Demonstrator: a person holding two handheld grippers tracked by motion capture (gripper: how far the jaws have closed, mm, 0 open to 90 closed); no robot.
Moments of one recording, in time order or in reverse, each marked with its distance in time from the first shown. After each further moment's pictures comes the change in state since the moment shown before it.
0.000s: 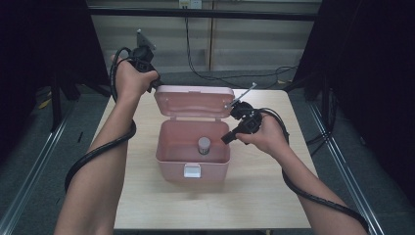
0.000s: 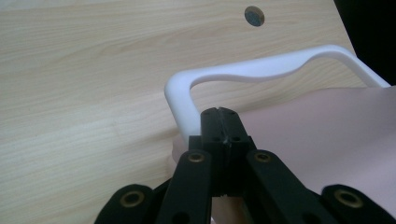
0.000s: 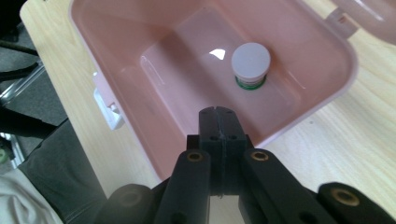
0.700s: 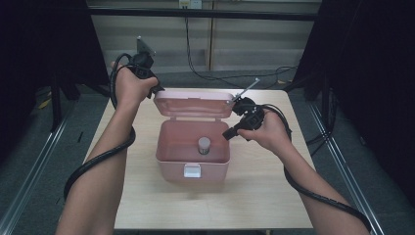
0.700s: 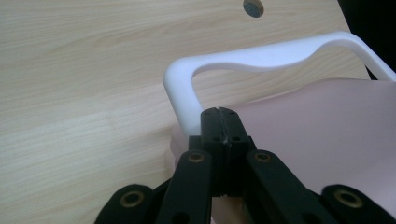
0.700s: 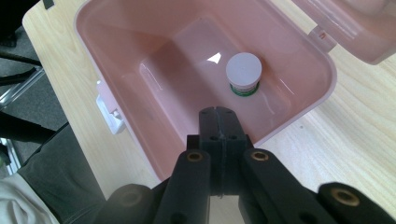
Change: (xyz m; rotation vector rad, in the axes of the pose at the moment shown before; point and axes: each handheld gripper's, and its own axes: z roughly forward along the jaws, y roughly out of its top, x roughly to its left) left arm 0.000 -0.013 0.005 0.005 -0.004 0.004; right arm 0.000 0.004 -0.011 -0.018 -0.010 -0.001
